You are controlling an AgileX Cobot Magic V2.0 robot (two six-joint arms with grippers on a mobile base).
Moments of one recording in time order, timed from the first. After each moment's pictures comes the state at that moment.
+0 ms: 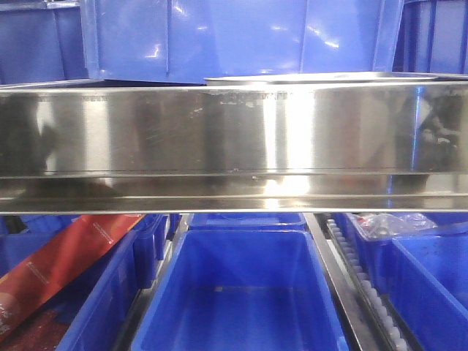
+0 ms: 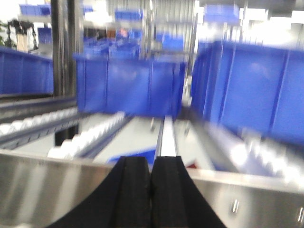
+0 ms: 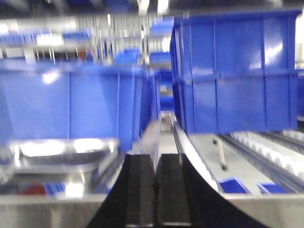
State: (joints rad) left arm -0.07 0.00 0.00 -0.05 -0.07 -0.03; right arm -0.06 0.00 0.00 0.12 -0.11 -0.02
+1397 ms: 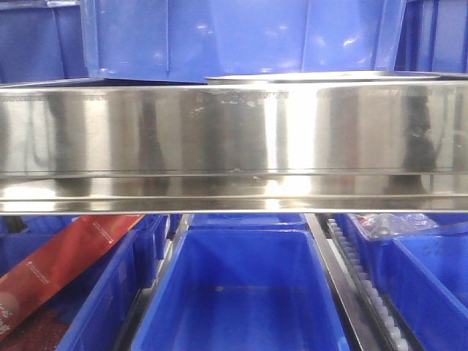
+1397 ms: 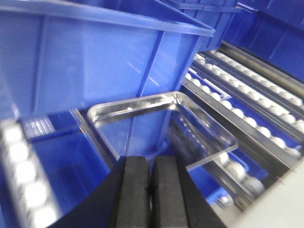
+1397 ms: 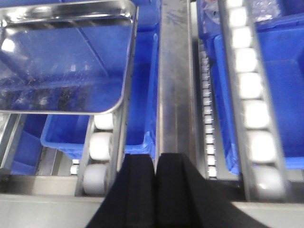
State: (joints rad) left arm -0.43 1.18 -1.08 -0.93 0.56 0.71; right arm -0.03 1.05 -1.14 0.20 1.03 0.00
